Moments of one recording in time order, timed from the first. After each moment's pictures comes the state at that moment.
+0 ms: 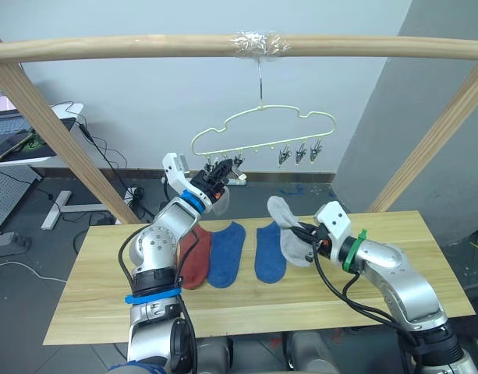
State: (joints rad) left arm -0.54 0.04 0.39 0.08 -0.94 0.82 -0.20; right arm -0.17 -0.40 0.16 -0.38 0.18 0.63 0.61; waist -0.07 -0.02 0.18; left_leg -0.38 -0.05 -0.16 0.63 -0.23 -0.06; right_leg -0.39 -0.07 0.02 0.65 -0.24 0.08
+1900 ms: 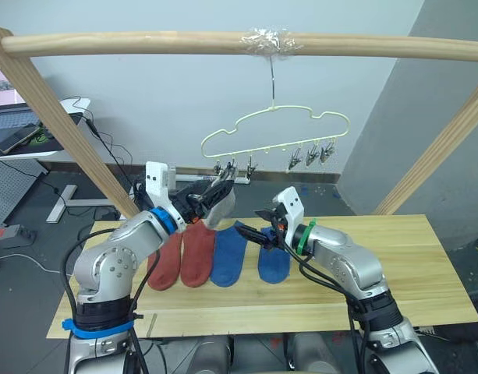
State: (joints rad) left arm -0.31 0.37 0.20 -0.27 -0.85 0.83 -0.36; right arm -0.37 -0.18 0.21 -0.10 0.31 0.69 0.59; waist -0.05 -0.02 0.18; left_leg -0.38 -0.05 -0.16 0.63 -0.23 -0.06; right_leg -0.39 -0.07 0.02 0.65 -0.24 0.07
